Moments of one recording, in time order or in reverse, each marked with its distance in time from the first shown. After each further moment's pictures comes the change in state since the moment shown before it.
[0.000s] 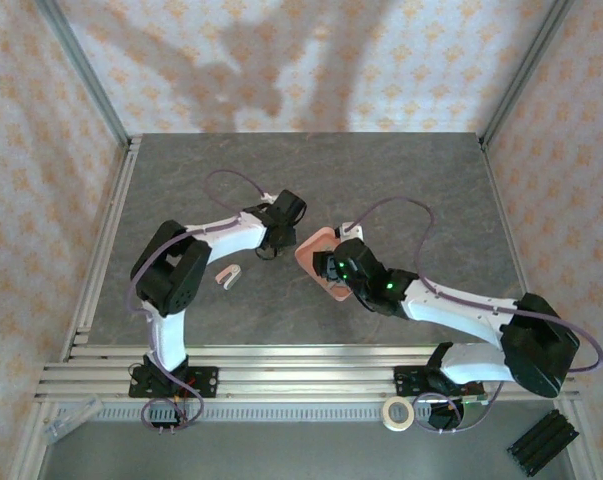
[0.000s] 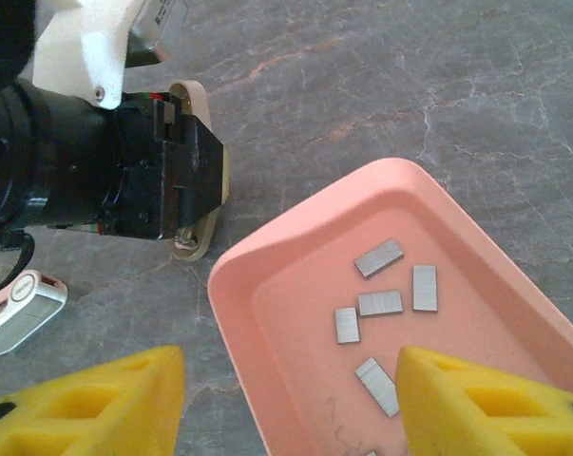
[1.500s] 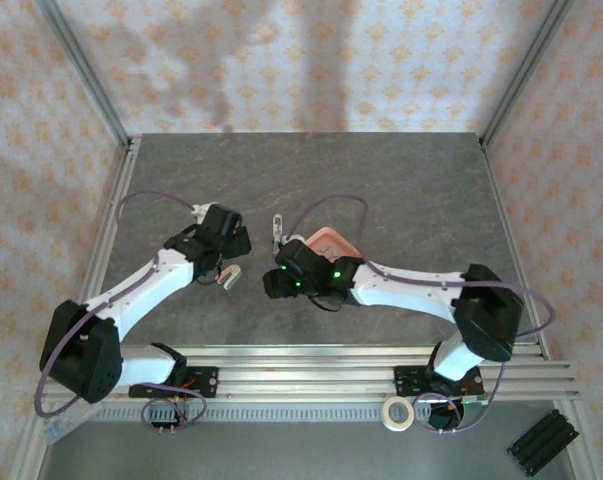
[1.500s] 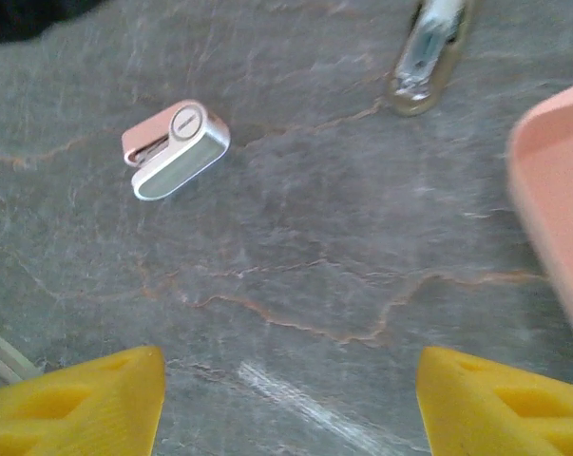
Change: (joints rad) left arm 0.181 -0.673 -0.447 -0.072 -0.067 0.025; right arm 0.197 0.338 0.407 -0.318 -0.205 0.118
